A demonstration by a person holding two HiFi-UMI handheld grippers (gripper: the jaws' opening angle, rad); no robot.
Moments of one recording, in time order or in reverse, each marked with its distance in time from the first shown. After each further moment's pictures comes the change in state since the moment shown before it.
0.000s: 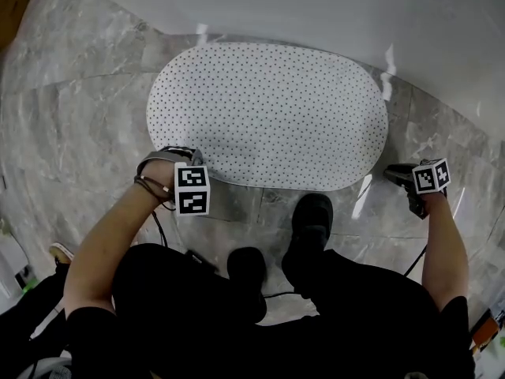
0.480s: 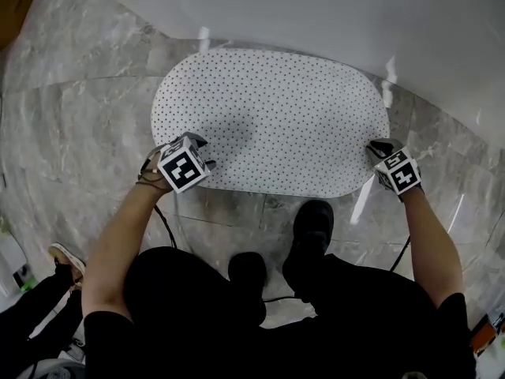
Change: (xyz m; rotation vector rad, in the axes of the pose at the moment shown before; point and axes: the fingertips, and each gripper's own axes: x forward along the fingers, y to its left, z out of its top) left arm -0.016 0.059 0.005 -0.594 -0.339 -0.039; right arm 0.036 0.041 0.105 -0.547 -0.057 -0.402
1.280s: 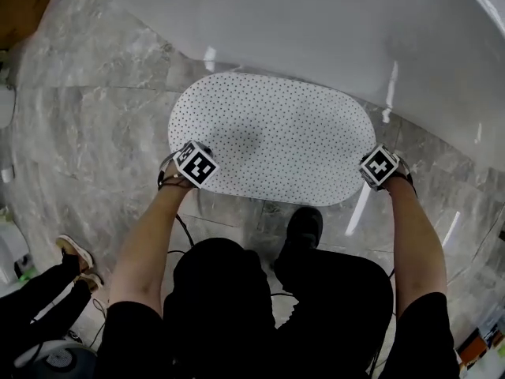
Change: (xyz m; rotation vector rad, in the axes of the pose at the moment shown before) left arm -0.033 0.037 -0.002 -0.296 0.018 0.188; right arm -0.043 -0.009 0.003 -0.101 0.449 0.045
